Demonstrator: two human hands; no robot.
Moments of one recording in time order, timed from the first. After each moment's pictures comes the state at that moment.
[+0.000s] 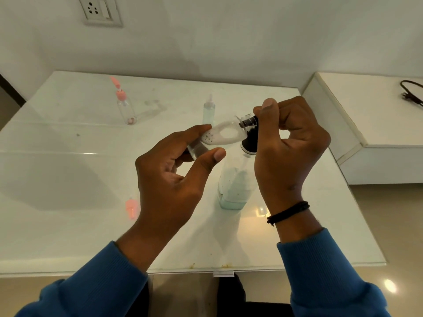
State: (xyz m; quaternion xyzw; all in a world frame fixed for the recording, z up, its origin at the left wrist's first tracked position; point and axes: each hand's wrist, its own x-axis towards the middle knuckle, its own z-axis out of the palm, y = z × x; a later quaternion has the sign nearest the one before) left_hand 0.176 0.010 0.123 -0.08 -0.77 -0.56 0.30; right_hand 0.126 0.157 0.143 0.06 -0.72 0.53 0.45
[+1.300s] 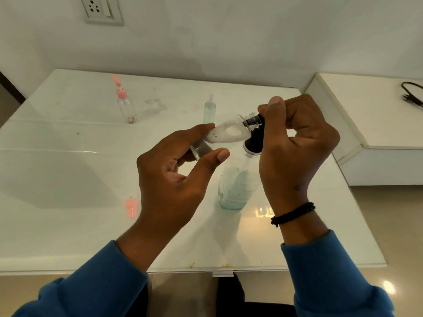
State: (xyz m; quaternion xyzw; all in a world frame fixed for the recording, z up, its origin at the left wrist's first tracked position) left_hand 0.177 0.011 0.125 -0.09 -0.78 -0.55 0.30; right_hand 0.126 0.160 0.147 0.05 -0.72 0.52 0.46
